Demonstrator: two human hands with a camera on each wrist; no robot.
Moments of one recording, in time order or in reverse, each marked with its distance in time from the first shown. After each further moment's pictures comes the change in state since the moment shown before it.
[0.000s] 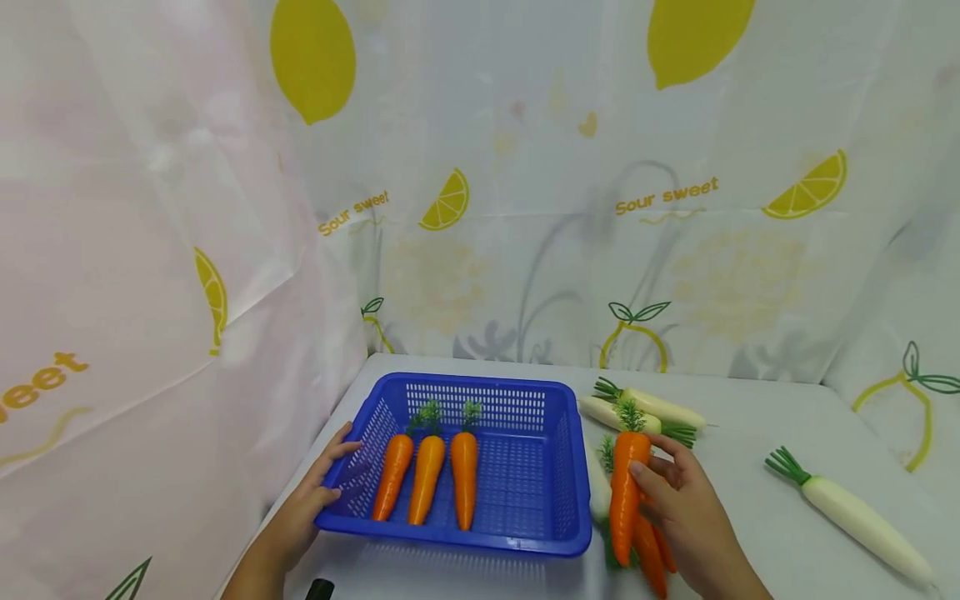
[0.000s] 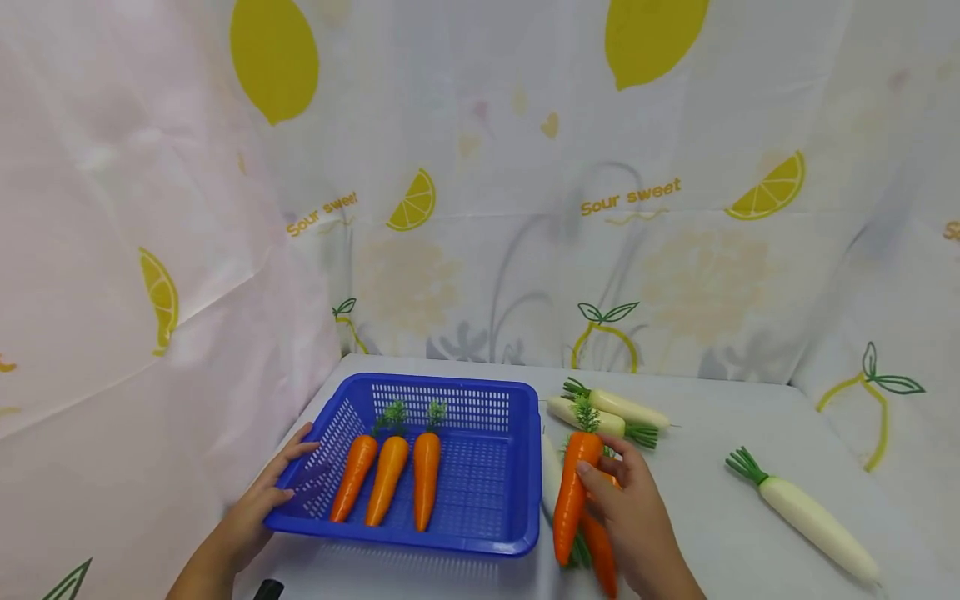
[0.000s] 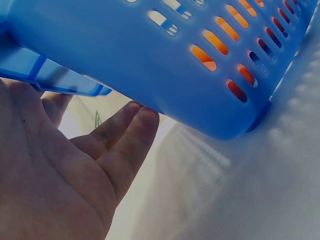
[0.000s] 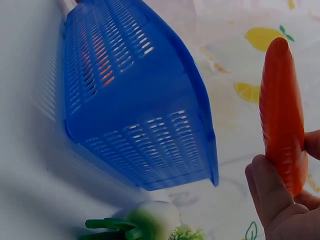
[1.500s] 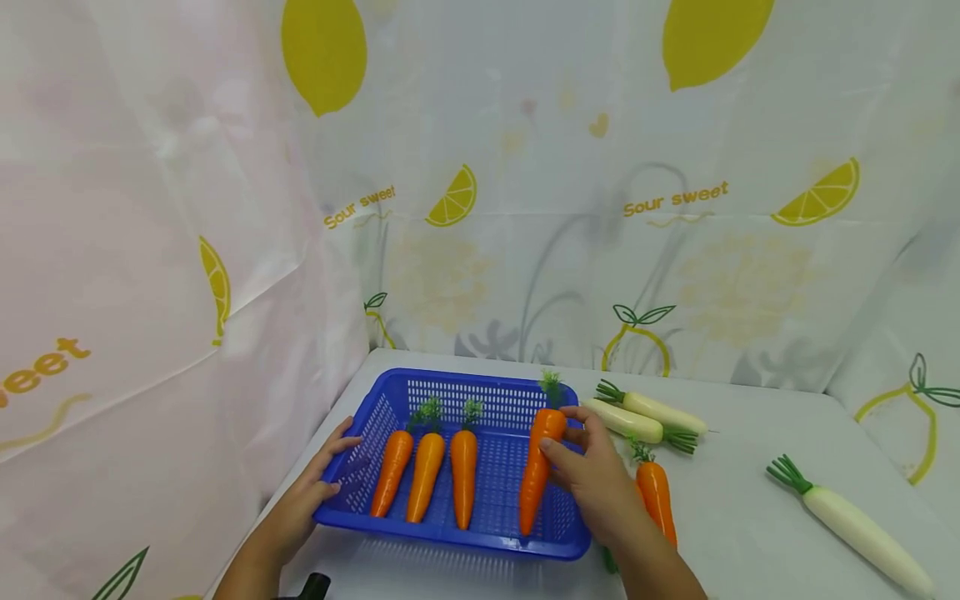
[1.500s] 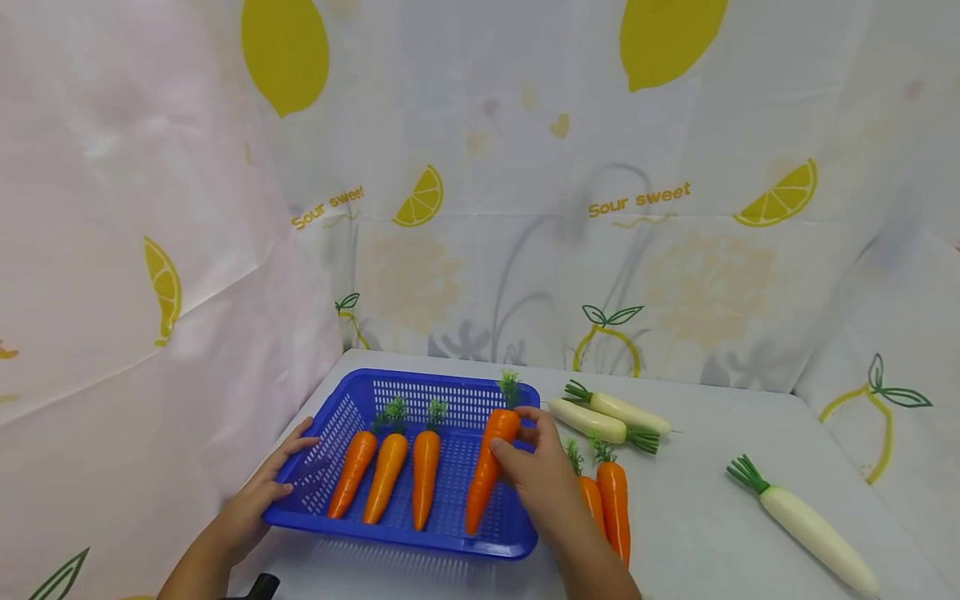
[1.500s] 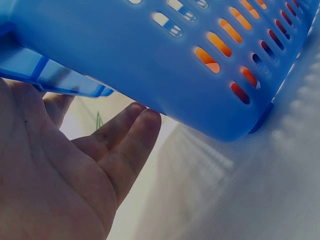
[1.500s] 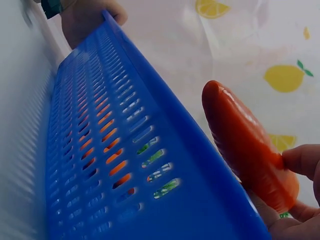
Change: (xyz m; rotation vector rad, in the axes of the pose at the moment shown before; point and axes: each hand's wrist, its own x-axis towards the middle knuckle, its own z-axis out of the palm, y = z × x) left_hand 0.001 0.002 0.001 -0.004 0.019 -0.049; right_hand 0.028 -0.023 0.089 0.060 -0.116 -0.082
